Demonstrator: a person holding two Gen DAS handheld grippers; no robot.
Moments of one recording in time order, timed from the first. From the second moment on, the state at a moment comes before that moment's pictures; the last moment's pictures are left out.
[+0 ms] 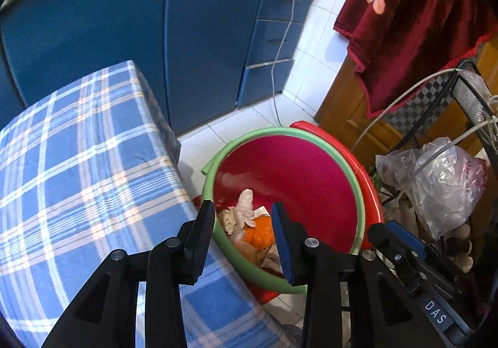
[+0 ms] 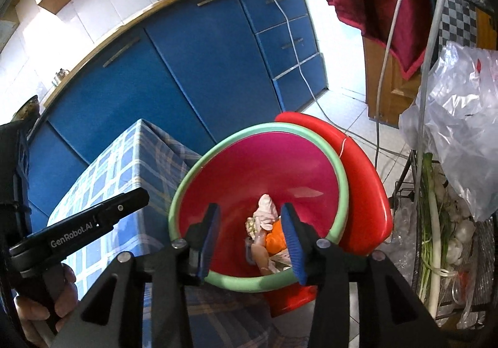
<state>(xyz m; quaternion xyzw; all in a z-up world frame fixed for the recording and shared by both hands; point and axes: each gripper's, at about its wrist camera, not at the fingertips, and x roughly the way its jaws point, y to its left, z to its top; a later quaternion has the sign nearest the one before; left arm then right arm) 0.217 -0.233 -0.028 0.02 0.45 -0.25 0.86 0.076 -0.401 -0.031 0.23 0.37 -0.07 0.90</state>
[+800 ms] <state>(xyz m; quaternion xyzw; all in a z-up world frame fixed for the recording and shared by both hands) 0.144 -0.142 0.025 -0.01 0.40 -0.20 0.90 0.025 -0.332 0.029 0.17 0.33 -0.03 0.93</state>
